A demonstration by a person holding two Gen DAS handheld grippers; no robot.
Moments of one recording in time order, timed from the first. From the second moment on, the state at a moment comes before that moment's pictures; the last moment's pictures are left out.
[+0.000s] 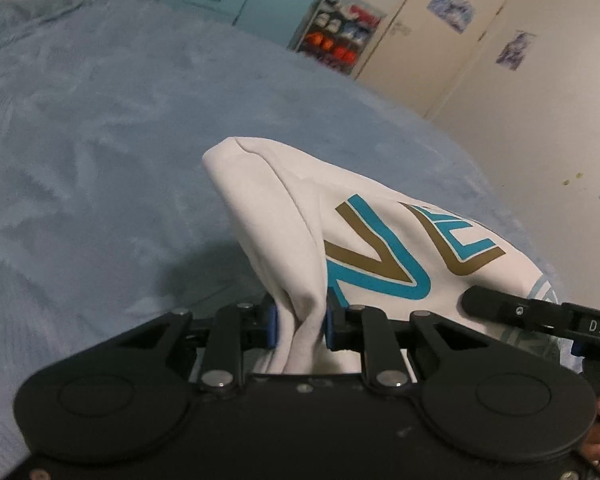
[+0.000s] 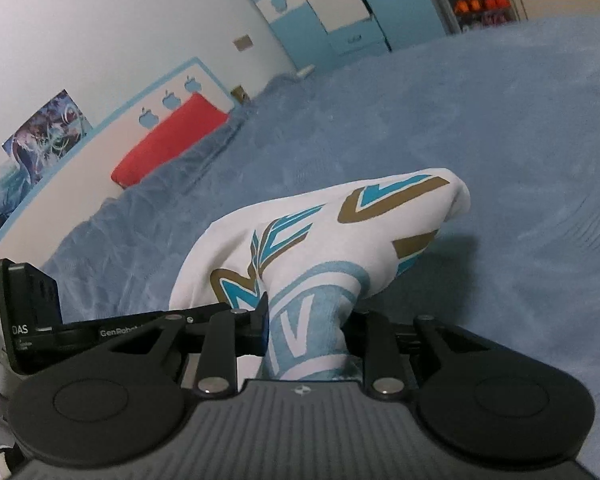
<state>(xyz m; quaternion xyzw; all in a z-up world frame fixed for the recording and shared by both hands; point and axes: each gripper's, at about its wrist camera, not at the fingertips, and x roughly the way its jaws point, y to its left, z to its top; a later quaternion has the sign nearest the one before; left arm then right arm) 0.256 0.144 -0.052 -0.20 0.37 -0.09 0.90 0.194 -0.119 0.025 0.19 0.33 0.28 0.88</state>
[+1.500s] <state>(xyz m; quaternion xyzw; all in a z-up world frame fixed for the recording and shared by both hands) 0.275 -0.183 -0.103 0.01 0.27 -0.16 0.95 0.153 -0.281 -0.081 0.13 0.16 -0.09 0.97</state>
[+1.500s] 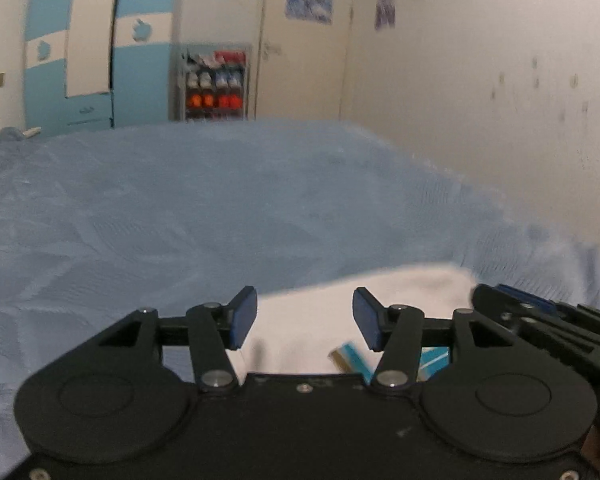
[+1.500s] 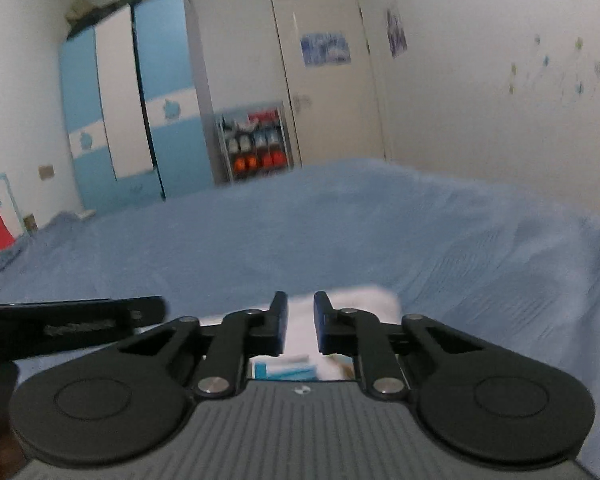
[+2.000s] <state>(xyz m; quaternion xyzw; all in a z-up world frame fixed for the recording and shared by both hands) 0.234 -0.224 -0.102 0.07 0.28 -0.18 0.94 0.141 -0.278 -0.092 0.14 0.21 -0.13 0.96</state>
